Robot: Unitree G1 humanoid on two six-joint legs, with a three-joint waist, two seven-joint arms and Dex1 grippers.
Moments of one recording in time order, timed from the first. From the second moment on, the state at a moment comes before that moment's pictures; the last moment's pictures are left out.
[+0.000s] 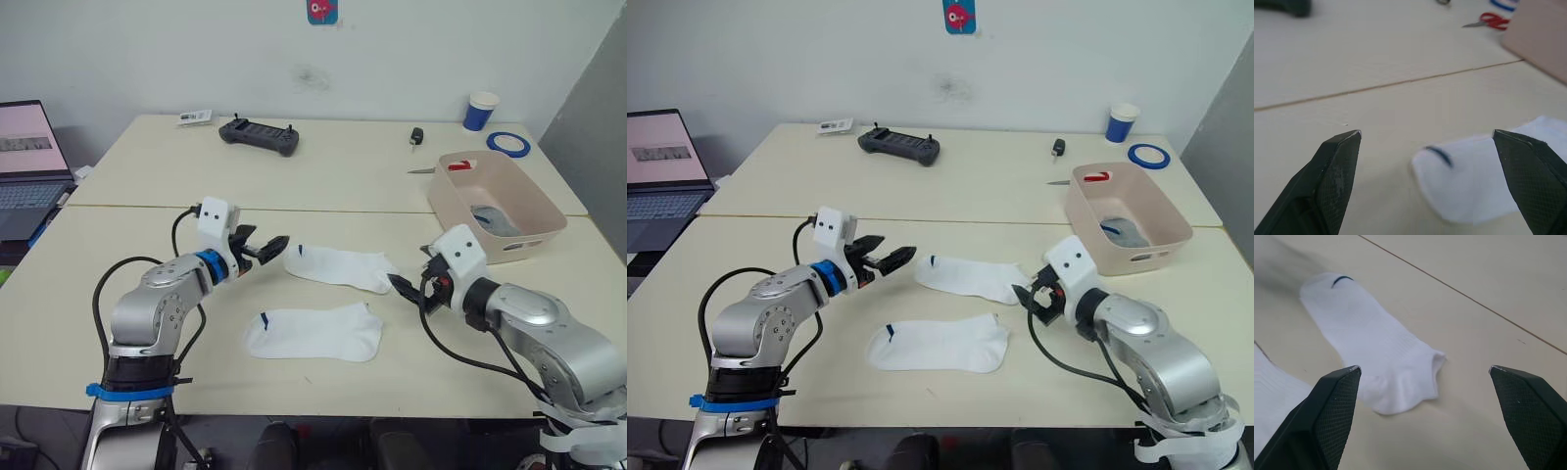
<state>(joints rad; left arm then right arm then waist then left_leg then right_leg) -0.44 0.48 0.14 0.00 -0.41 0.73 -0.52 -0.29 -0.56 0.06 -0.66 0.36 0.99 0.37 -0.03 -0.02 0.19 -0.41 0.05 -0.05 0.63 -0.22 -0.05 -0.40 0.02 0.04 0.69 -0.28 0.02</state>
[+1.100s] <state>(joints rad) -0.51 0.35 0.05 0.20 -0.35 0.71 -0.56 -0.32 -0.30 0.08 -0.24 0.26 0.77 0.30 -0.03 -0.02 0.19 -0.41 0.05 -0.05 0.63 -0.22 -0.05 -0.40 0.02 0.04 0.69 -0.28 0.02</state>
